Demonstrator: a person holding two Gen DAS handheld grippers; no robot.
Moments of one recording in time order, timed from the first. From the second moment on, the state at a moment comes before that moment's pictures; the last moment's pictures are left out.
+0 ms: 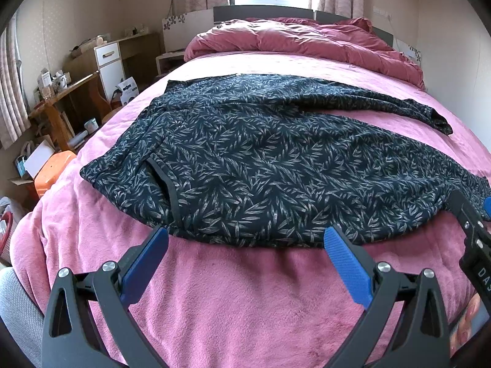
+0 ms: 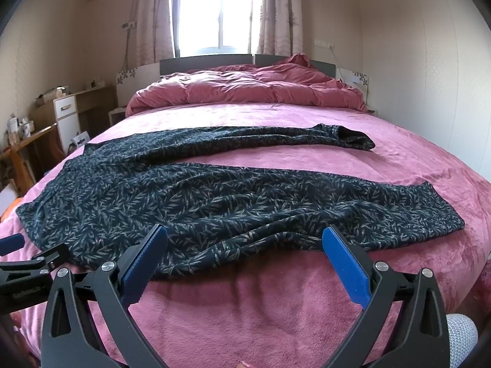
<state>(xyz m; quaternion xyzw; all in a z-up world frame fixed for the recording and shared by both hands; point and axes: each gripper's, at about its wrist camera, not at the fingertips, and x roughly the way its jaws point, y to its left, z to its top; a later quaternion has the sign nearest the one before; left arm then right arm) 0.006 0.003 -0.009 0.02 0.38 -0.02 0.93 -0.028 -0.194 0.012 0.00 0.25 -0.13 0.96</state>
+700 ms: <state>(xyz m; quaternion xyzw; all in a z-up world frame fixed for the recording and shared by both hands) 0.060 0.131 -0.019 -0.15 0.39 0.04 0.91 -0.027 -0.332 0.040 0.19 0.32 -0.16 0.92</state>
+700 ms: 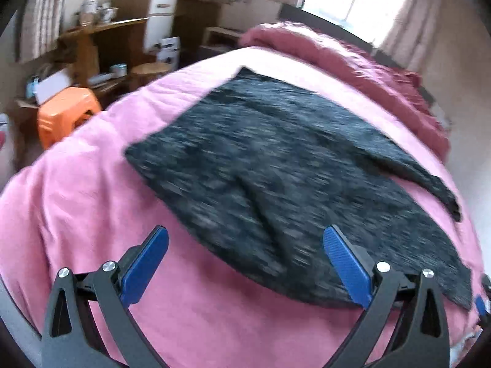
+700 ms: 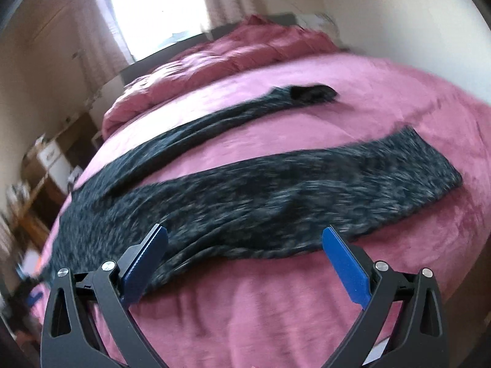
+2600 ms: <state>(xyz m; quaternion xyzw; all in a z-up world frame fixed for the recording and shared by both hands) 0.107 0.196 0.029 -0.19 0.34 0.04 0.92 0.072 -0.428 0.042 0.22 0.31 -0.18 0.91</state>
